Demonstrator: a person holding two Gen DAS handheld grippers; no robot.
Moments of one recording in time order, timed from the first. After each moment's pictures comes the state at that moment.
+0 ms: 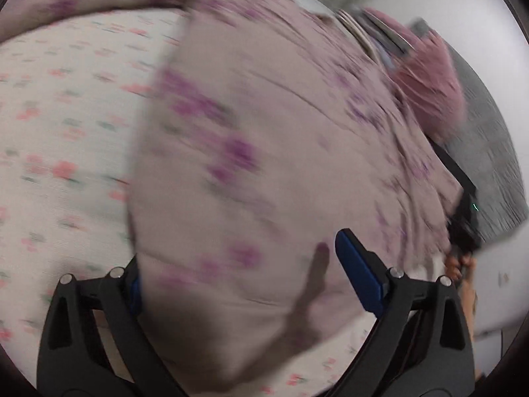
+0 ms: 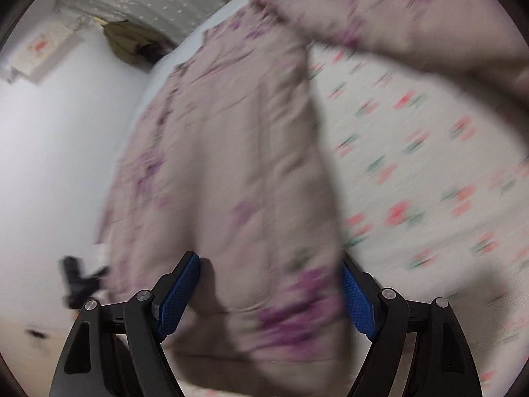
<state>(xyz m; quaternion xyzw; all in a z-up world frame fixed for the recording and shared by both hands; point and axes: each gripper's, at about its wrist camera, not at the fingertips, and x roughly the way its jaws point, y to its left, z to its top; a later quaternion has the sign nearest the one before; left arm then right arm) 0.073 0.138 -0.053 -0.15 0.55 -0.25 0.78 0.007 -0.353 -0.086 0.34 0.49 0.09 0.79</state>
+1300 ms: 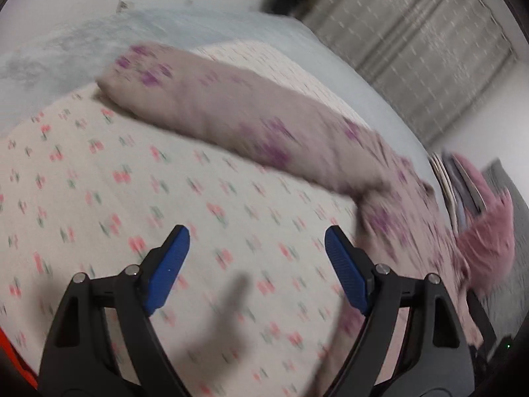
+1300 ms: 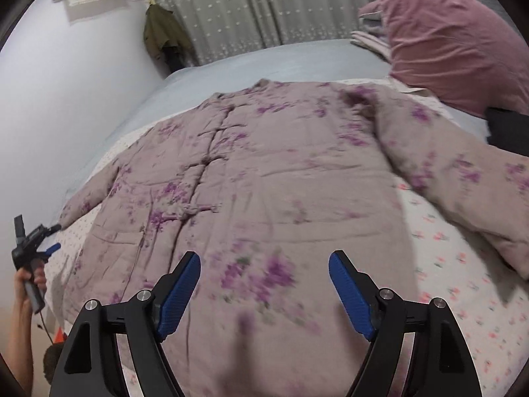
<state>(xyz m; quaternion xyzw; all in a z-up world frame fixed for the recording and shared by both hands) 0.146 0.313 -0.011 -0.28 0.39 0.05 0.88 0.044 -0.235 0.020 0.13 0.41 0.01 0.90</state>
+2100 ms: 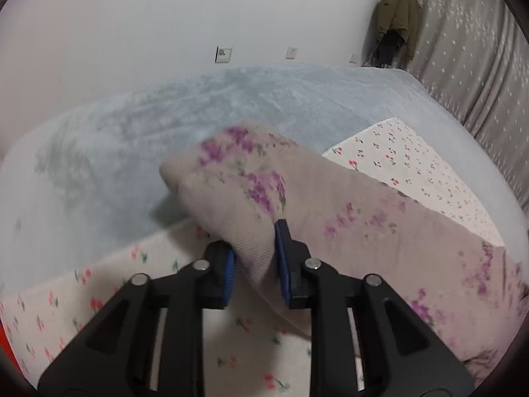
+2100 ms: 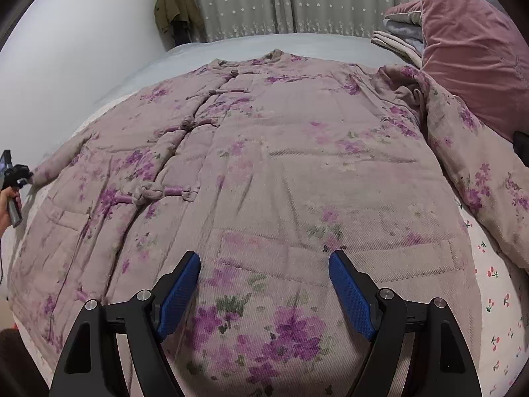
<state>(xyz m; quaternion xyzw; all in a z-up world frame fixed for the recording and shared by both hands) 0.258 0.394 -0.010 -0.22 0.35 0.29 0.86 0.097 -0.216 -0.052 0.06 0.43 0.00 0.90</state>
